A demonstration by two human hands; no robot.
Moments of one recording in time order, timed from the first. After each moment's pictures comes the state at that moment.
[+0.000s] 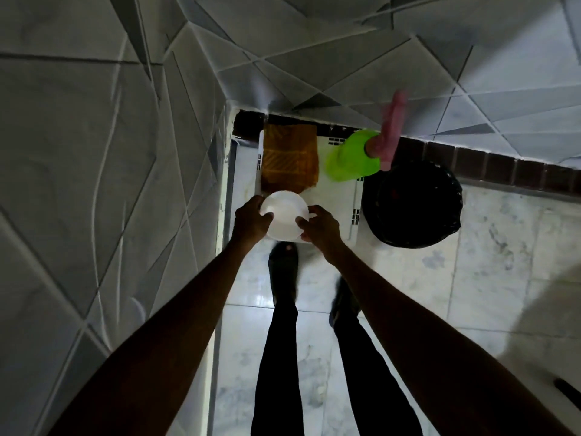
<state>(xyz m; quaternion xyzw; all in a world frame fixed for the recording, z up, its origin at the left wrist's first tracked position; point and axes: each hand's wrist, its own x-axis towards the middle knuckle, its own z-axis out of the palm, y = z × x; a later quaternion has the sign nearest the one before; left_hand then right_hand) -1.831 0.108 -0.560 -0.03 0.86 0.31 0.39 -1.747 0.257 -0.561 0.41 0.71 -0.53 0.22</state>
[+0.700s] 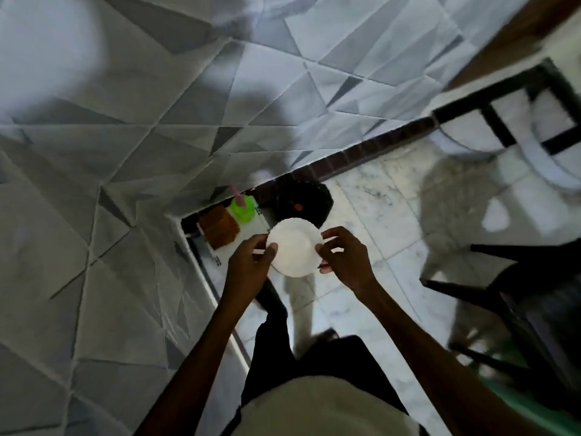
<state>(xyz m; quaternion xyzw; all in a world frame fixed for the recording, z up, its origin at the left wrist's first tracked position) -1.703 0.162 -0.096 0.22 0.79 0.40 0.41 -1.534 0.285 -0.076 0.56 0.60 -0.57 -0.09</state>
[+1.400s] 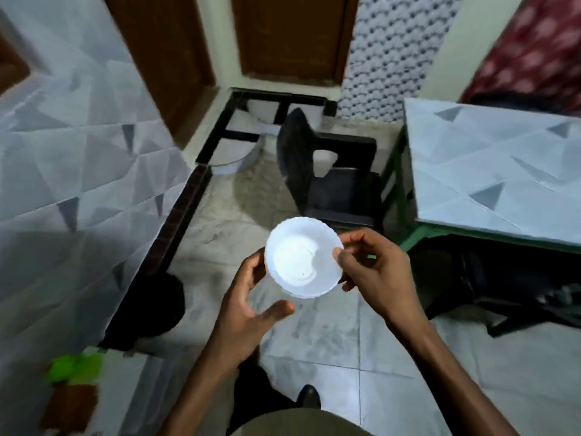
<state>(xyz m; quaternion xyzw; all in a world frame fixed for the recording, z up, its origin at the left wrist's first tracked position) -1.241 0.124 0.080 0.64 0.39 0.36 0.56 -1.033 0.078 0.130 0.69 0.38 -0.34 -0.50</state>
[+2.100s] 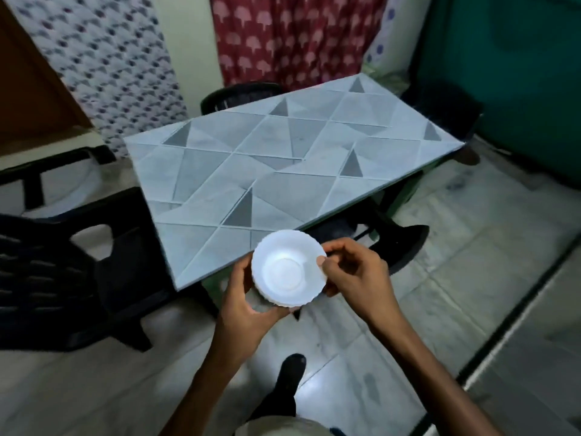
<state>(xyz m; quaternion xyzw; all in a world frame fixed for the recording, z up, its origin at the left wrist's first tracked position) -0.710 0.059 0.050 0.73 0.19 0.22 0.62 -0.592 -0.096 0.102 0.79 0.15 -0.15 -0.58</state>
